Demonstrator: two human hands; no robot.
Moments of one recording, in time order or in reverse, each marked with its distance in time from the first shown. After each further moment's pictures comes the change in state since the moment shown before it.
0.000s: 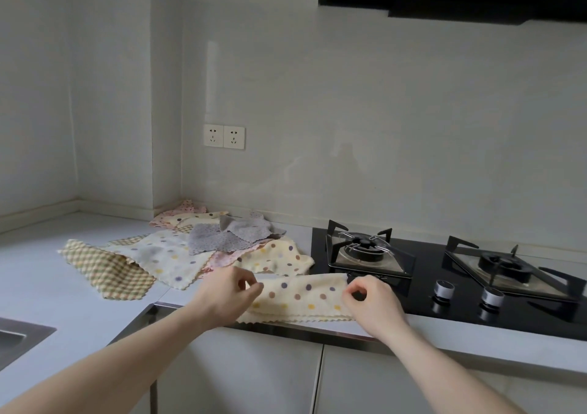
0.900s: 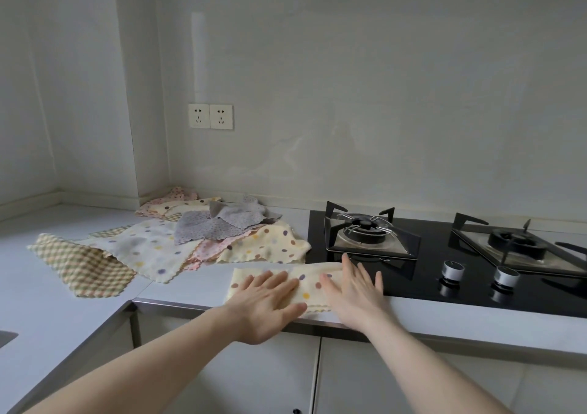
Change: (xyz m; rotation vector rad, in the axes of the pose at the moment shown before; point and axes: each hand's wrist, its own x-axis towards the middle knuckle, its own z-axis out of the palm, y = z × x) left_hand 0.014 0.033 0.071 0.251 -0.425 0.190; right_hand 0.020 -0.005 0.046 -0.224 -0.207 0.111
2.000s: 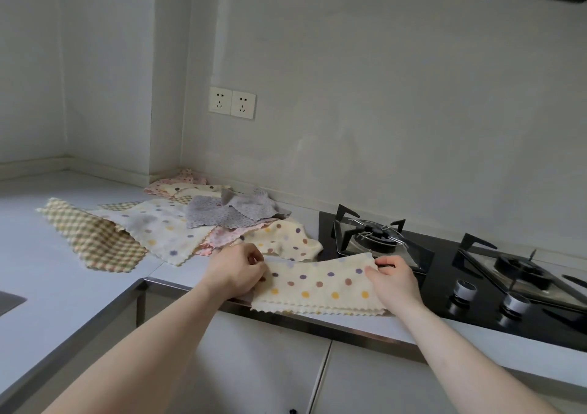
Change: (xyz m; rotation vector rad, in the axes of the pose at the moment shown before) left_hand 0.030 -0.085 -0.006 -0.350 0.391 -0.307; right_hand 0.013 0.012 -0.036 0.606 0.241 0.227
